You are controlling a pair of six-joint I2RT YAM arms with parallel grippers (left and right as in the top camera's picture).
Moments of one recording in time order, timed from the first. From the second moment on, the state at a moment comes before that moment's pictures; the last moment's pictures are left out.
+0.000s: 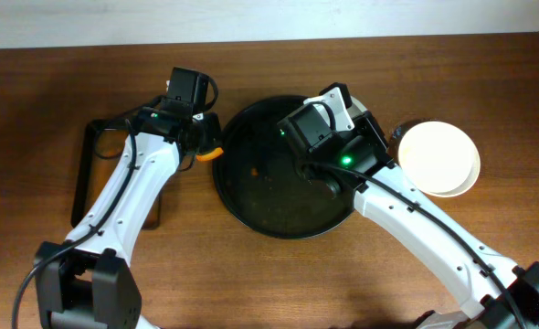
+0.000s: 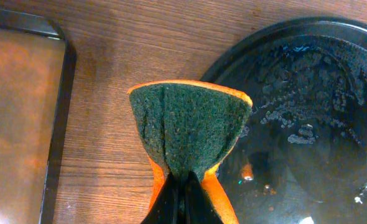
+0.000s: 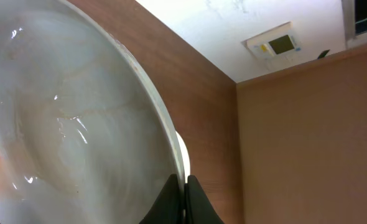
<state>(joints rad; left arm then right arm) -0.26 1.73 1.43 -0.80 -0.08 -0.41 0.64 1.59 1.40 -0.90 1.03 -0.01</state>
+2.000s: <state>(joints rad) 0.38 2.00 1.41 -0.80 0.62 0.04 -0.38 1.74 1.40 -0.93 -0.24 0.24</state>
